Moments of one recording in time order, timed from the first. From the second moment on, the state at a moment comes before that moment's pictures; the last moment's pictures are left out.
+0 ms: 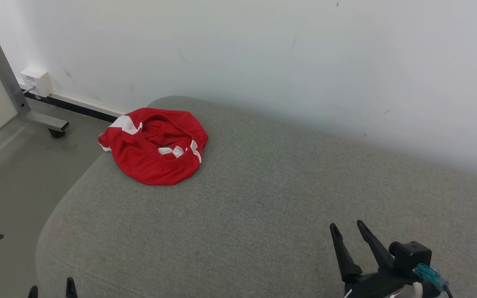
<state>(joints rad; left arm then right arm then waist) 0.16 0.05 0.22 0.13 -0.13 -0.05 -0.26 -0.19 -0.15 0.29 0.50 0.41 0.13 -0.26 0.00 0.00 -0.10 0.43</state>
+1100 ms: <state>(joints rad) -0.71 0.26 0.37 0.58 -0.45 -0.02 0.13 -0.41 -0.28 0.39 0.23 0.33 0.13 -0.15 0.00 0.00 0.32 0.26</state>
